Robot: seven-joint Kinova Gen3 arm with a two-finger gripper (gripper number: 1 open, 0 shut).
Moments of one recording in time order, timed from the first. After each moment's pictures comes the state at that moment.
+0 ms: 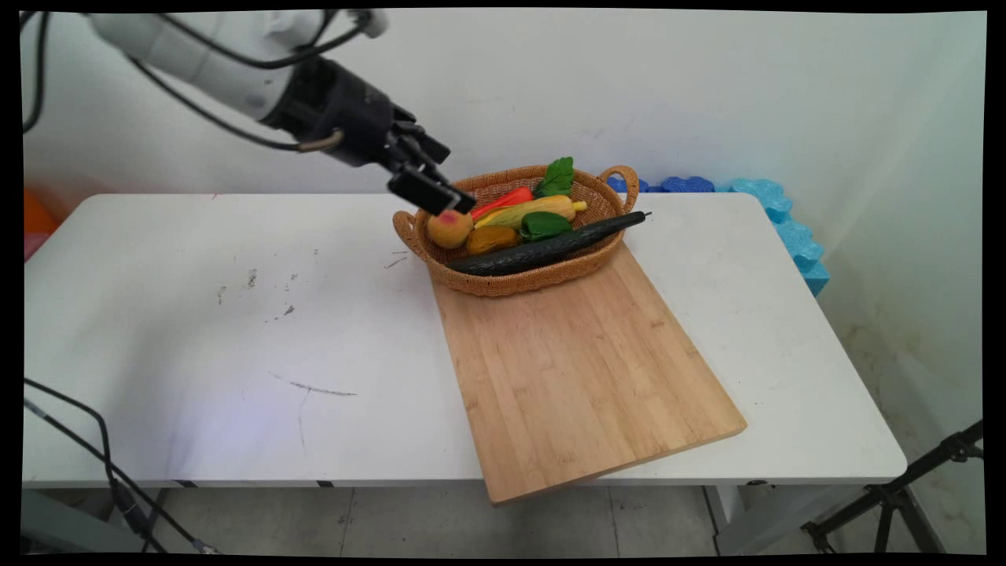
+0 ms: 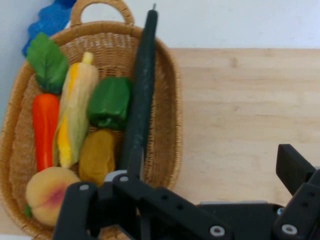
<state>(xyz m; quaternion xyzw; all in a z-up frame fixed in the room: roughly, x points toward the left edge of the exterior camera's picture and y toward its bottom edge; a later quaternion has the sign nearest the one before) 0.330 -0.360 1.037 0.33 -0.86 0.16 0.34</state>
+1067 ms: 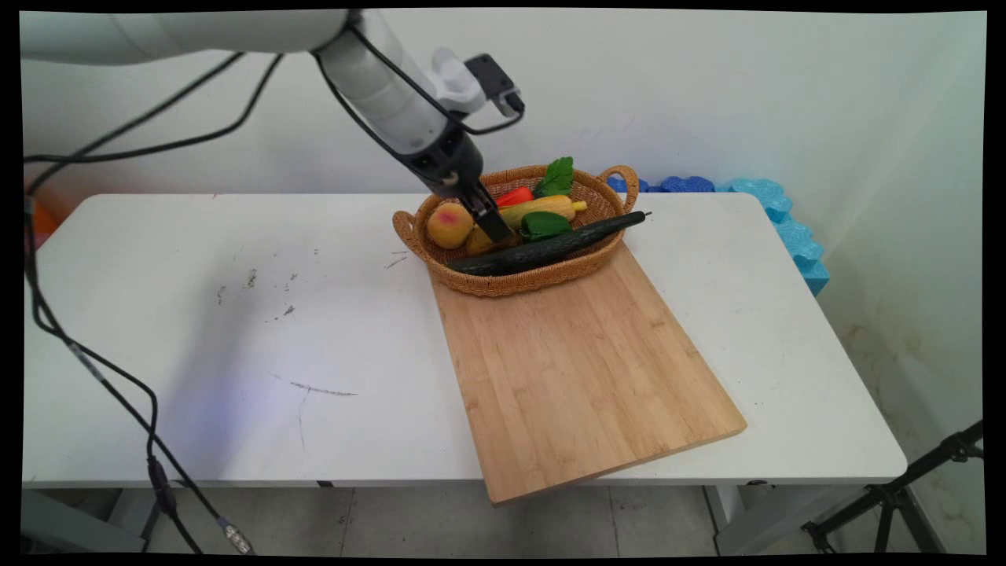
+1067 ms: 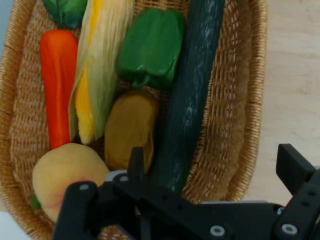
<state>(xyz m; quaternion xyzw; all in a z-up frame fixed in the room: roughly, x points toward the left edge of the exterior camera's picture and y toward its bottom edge) 0.254 -0.473 0.959 0.38 -0.89 0.15 0.19</state>
